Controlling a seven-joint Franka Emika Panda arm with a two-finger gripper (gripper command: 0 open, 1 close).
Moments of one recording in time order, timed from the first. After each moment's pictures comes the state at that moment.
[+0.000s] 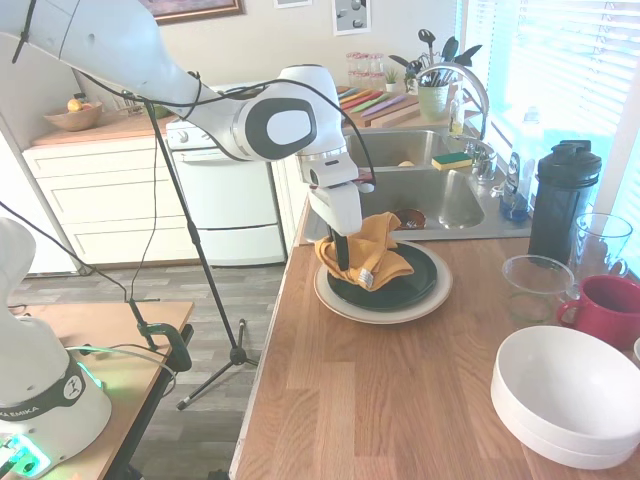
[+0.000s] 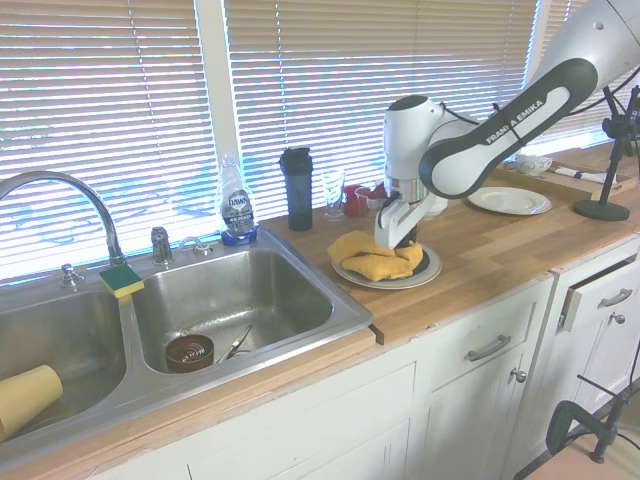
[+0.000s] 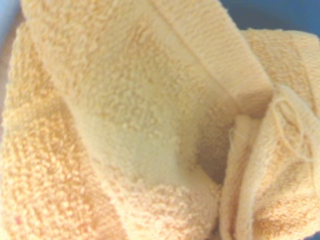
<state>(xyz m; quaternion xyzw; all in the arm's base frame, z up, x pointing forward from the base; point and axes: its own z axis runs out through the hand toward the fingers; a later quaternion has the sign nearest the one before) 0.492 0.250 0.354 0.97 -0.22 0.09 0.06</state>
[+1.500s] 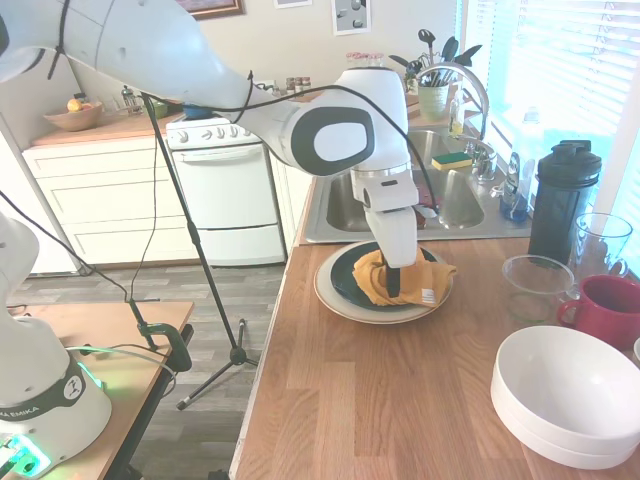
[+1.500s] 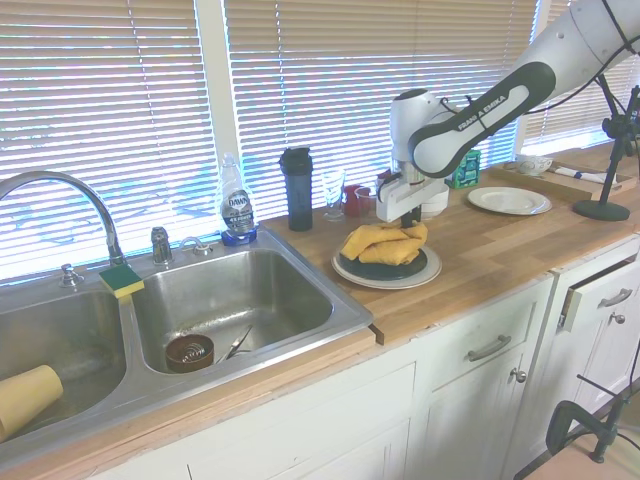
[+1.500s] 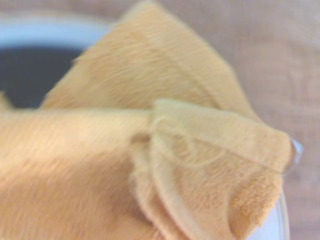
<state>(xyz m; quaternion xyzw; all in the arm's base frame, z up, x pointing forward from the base) 0.564 0.160 0.358 0.94 -0.31 0.07 0.06</state>
